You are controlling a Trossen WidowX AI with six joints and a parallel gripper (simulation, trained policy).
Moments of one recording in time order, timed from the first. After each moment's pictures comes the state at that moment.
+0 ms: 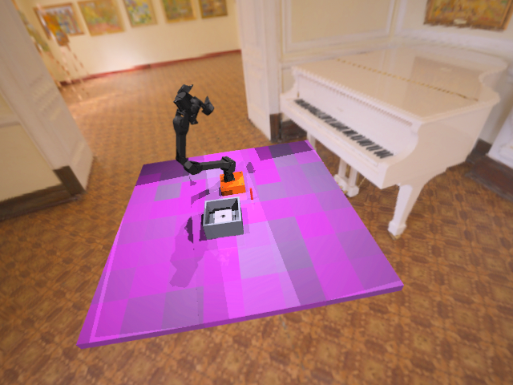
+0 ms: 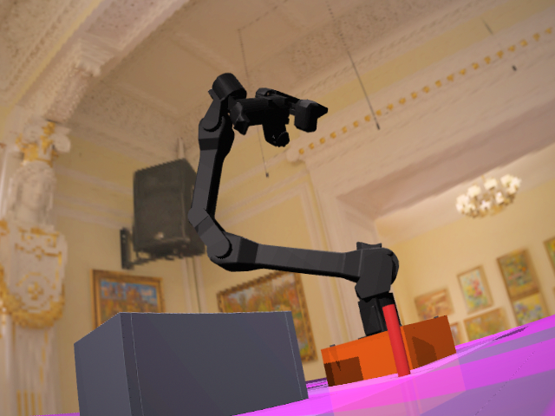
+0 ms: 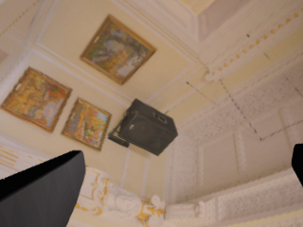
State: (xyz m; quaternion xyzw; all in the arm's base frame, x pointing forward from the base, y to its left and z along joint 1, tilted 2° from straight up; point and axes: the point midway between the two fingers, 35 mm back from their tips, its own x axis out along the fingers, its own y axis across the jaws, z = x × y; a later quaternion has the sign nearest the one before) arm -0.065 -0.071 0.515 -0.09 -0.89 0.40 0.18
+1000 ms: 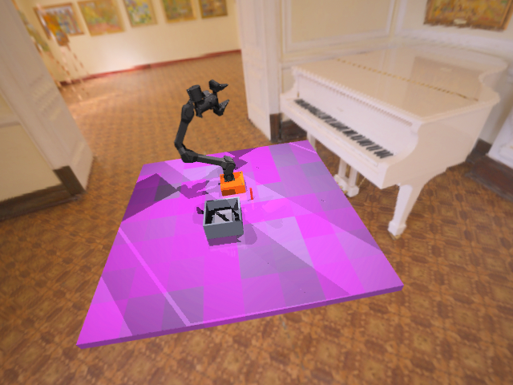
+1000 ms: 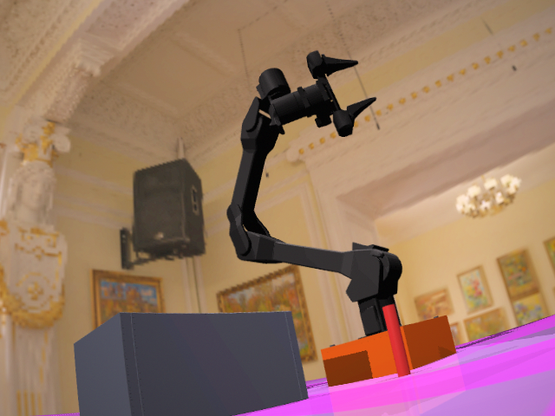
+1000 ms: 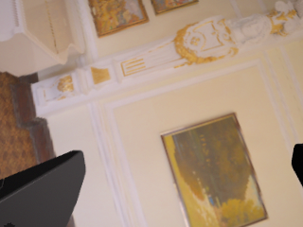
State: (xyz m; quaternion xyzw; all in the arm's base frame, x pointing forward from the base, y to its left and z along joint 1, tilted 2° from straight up) arm -0.072 0.055 0.492 -0.26 -0.56 0.67 0.40
